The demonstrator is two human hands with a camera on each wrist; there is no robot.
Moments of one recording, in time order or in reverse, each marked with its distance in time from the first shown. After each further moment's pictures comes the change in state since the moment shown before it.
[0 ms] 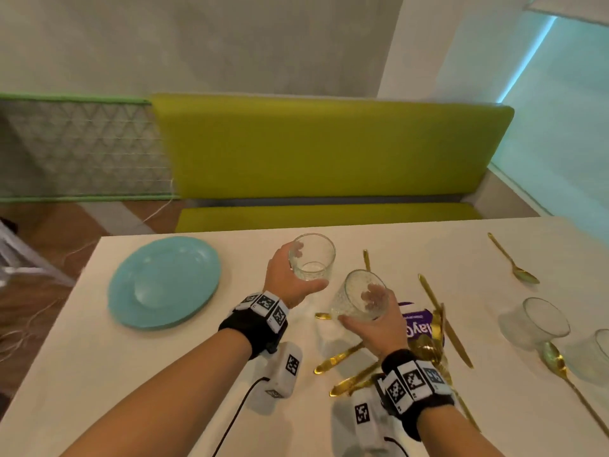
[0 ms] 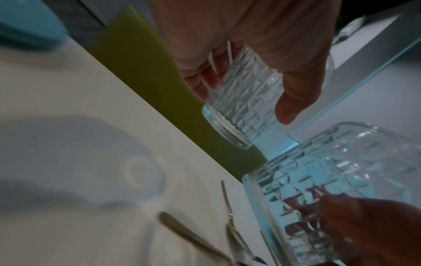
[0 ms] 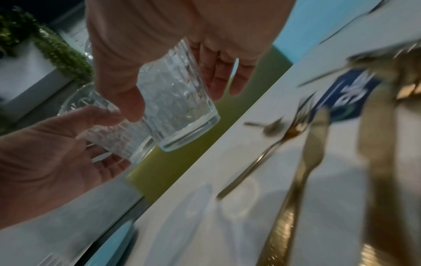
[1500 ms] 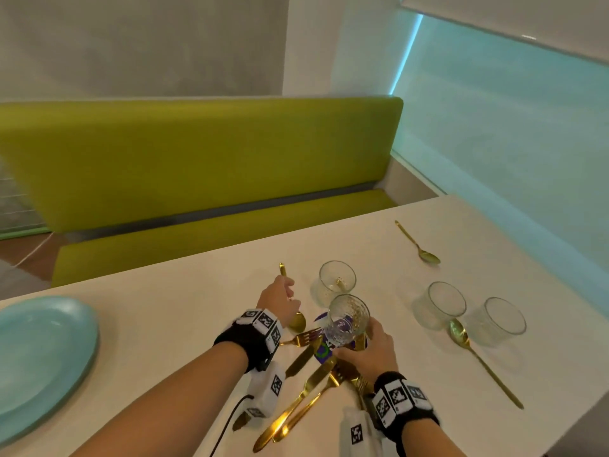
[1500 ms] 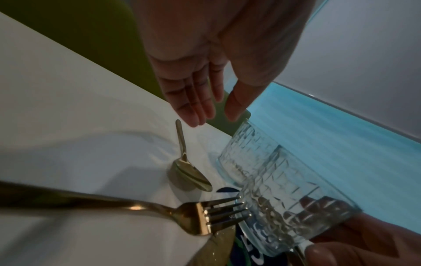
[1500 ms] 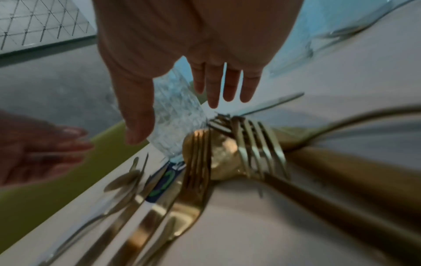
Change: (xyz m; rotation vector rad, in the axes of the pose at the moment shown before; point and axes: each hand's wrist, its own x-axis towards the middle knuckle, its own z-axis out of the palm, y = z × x) left_hand 0.042 0.042 0.141 0.269 -0.427 -0.143; right_hand 0.041 0.095 -0.094 -0.212 0.122 0.391
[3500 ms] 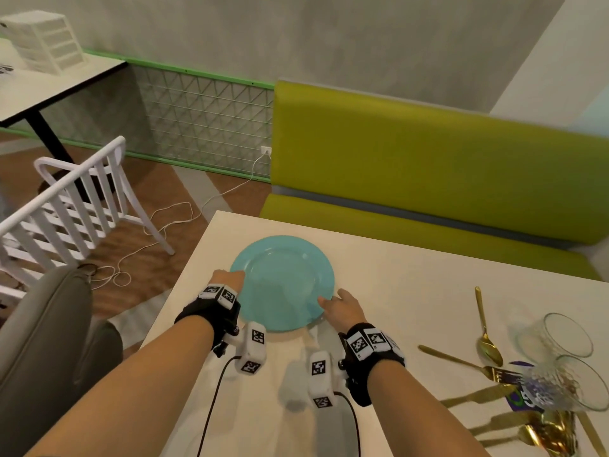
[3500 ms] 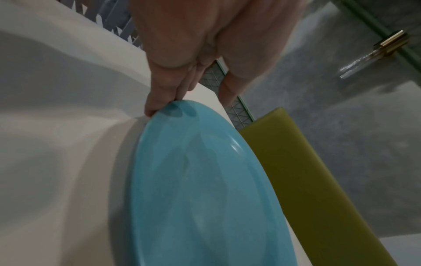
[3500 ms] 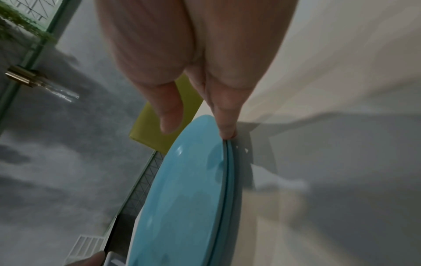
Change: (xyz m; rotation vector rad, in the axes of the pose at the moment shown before) left_hand -0.138 -0.319 -0.275 -0.370 0.556 -0.725; right_hand -0.124 -0.198 0.301 -0.002 -0.585 -0.192
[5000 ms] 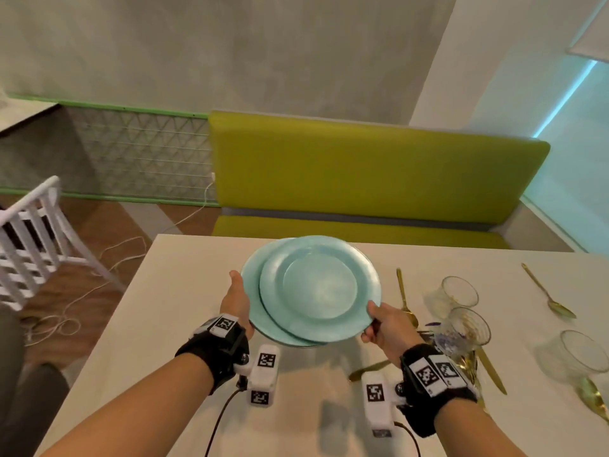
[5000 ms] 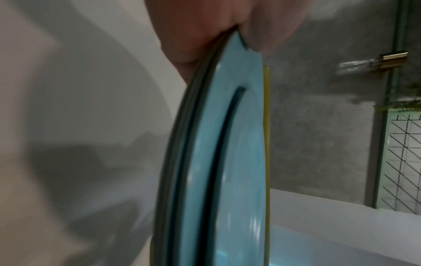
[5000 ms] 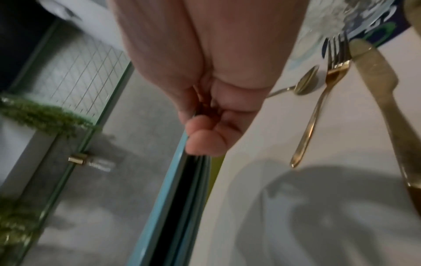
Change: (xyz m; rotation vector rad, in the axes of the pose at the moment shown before) left_hand -0.163 0.043 0.087 -0.852 -0.253 -0.055; right_hand -0.124 0.048 -0.172 0.552 0.088 -0.018
